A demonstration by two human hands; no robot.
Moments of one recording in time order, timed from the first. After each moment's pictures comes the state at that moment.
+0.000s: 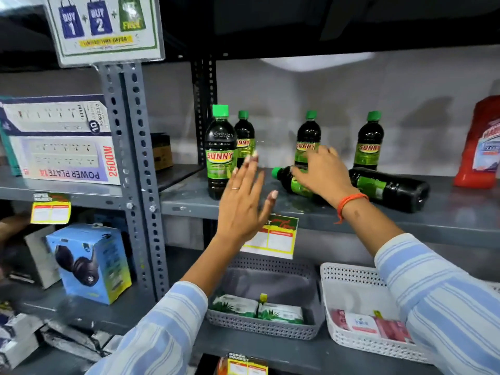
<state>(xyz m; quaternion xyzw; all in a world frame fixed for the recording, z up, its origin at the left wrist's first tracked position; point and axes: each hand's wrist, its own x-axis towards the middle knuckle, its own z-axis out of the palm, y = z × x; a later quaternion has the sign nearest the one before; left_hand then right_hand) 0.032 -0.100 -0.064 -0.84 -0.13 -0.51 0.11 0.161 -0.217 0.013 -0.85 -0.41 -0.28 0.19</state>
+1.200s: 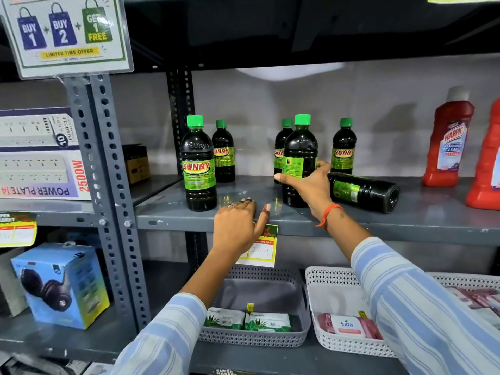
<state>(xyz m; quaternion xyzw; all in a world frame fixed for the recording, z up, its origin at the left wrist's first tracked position) 0.059 -0.117 -0.074 -0.88 -0.15 -0.45 0.08 0.198 -0.217 -0.015 -0.69 -0.26 -0.08 0.67</state>
